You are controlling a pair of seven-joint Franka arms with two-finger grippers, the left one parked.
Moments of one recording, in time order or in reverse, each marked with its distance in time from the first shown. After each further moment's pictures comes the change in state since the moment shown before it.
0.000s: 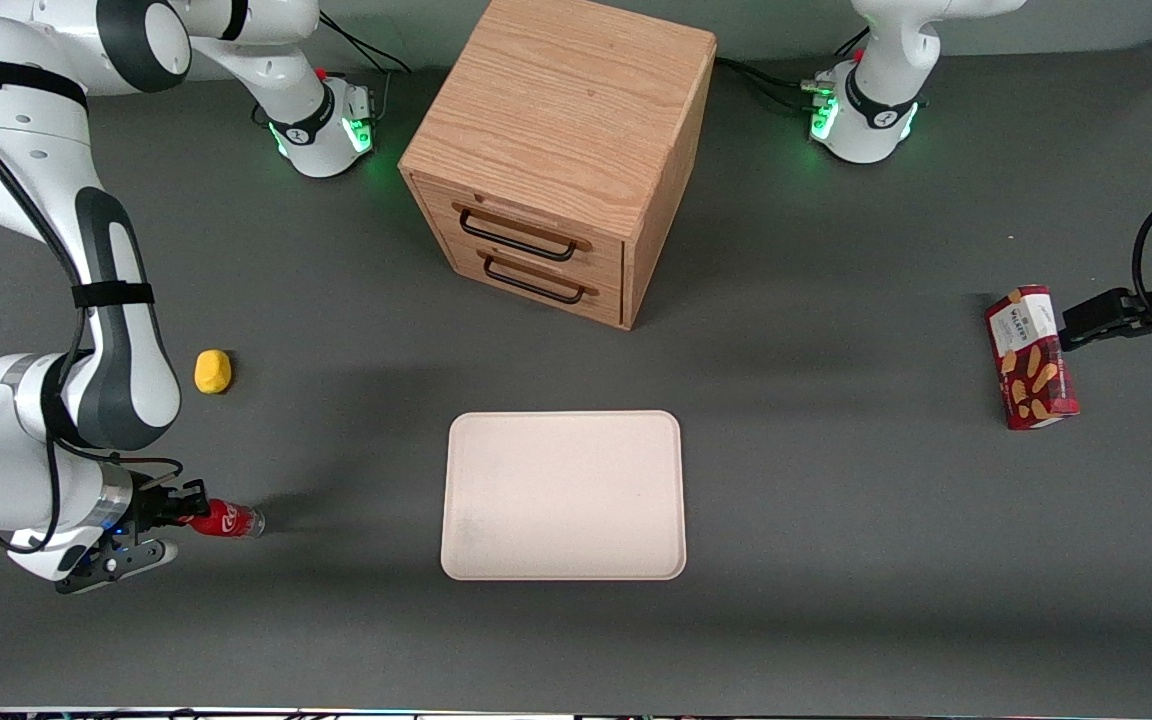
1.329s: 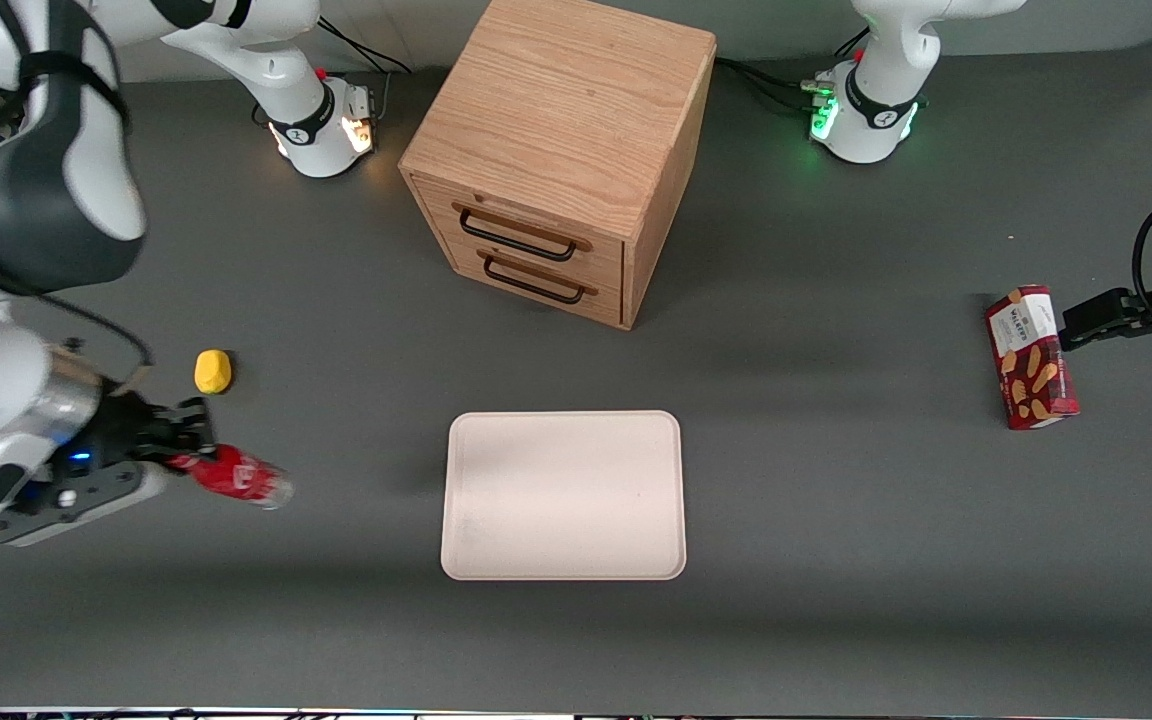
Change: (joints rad) arm 0.178 -0.132 0.111 0.378 0.000 -0.438 0.255
